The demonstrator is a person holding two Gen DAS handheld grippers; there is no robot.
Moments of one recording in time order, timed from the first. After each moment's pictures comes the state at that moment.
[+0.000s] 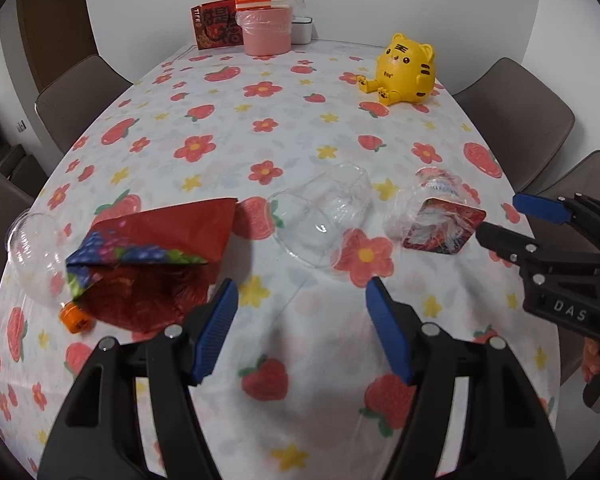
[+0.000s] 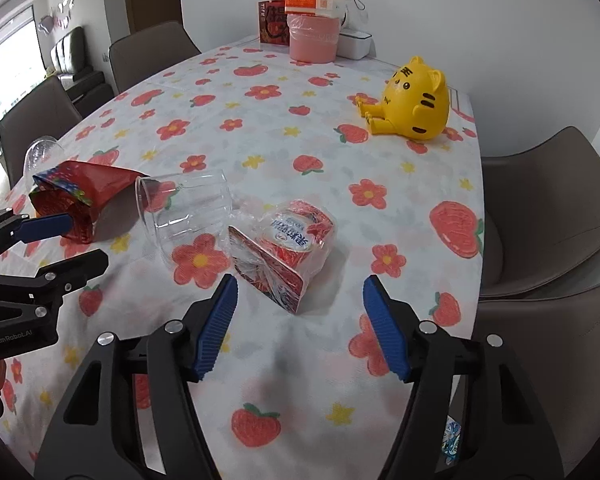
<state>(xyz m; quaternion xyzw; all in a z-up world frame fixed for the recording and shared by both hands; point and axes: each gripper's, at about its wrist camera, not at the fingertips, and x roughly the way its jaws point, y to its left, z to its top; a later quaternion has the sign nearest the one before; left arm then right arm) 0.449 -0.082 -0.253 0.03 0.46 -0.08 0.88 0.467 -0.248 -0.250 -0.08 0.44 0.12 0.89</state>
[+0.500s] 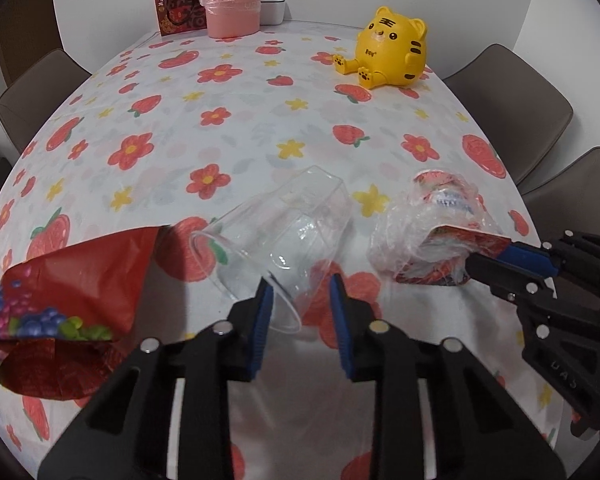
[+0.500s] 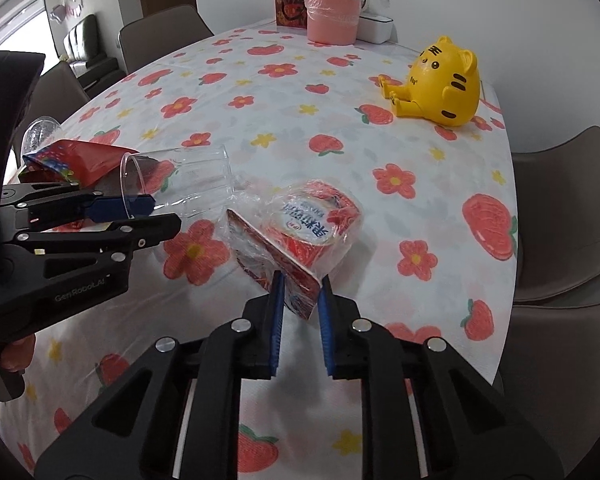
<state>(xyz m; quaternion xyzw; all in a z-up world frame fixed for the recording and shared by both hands) 0.498 -0.109 -0.288 0.02 0.48 -0.13 0.87 0.481 -0.243 -0.275 -0.09 0.45 0.15 0.87</state>
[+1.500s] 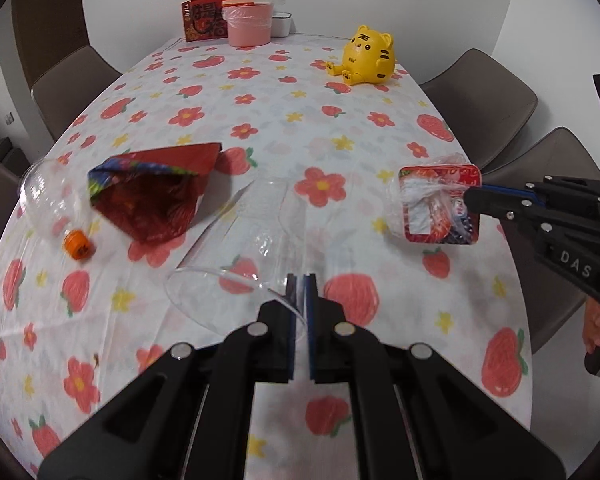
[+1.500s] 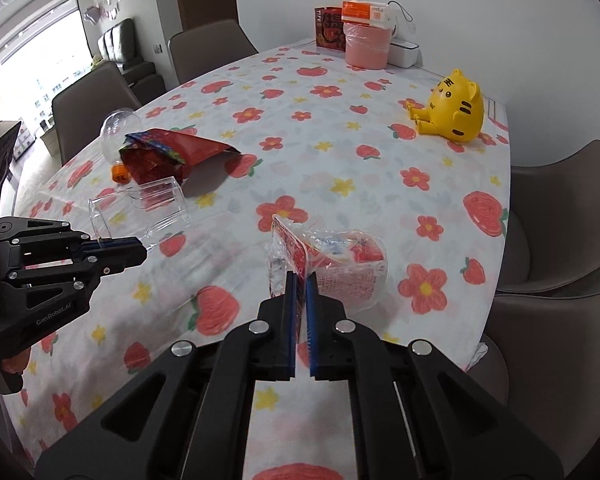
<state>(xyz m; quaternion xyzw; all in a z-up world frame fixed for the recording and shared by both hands) 0.348 -0.072 -0.239 0.01 0.47 -0.11 0.88 0.385 -0.239 -0.220 -0.09 0.43 0.21 0.87</state>
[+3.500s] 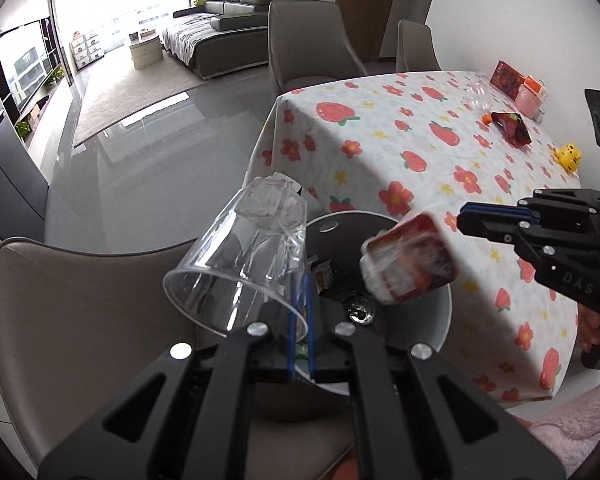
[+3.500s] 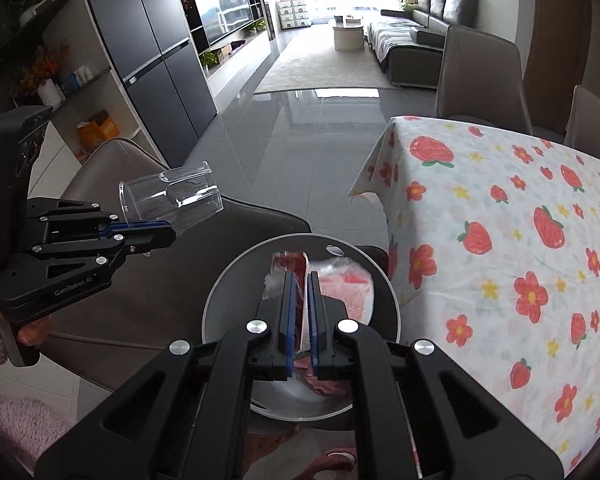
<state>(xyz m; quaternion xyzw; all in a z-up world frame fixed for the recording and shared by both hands) -0.267 0.222 -0.191 -0.20 0.44 0.27 0.83 -0.119 0.131 -0.186 -0.26 0.38 0.62 0.64</state>
